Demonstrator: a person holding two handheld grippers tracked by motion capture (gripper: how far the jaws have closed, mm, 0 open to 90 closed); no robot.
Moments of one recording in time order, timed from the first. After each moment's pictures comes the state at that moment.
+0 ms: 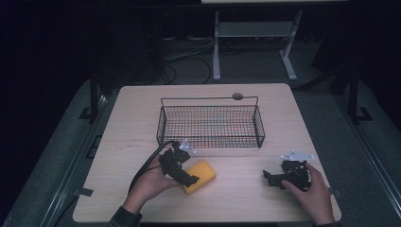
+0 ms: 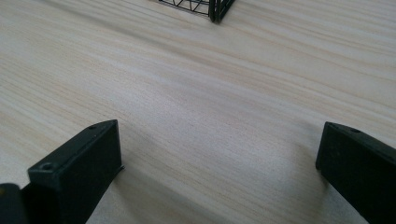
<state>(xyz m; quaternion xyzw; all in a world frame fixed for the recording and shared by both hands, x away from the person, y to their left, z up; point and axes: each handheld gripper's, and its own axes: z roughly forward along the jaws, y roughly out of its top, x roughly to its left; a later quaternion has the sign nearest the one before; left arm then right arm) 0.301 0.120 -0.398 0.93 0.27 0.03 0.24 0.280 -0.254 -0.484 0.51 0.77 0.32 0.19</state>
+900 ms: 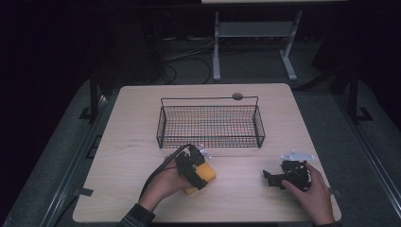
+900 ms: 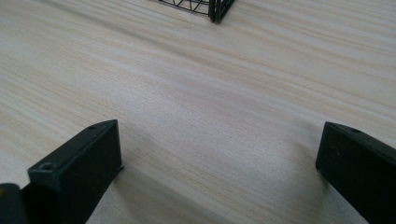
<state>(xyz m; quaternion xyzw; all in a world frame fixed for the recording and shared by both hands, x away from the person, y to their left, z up) 0.311 0.083 -0.431 0.95 0.25 0.03 0.17 0.280 -0.254 -0.484 0.51 0.78 0.32 0.19</state>
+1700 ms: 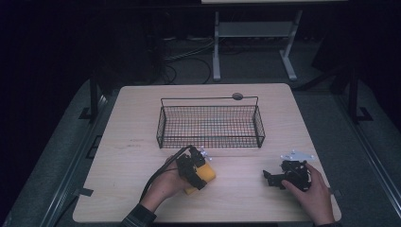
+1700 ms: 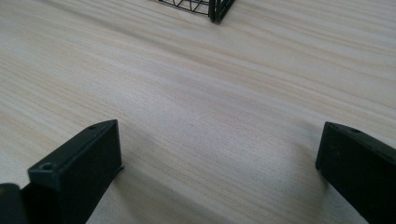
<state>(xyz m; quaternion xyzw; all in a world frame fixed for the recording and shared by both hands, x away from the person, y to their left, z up) 0.312 0.083 -0.439 0.96 0.25 0.03 0.16 0.280 -0.254 -0.484 0.51 0.78 0.32 0.19</state>
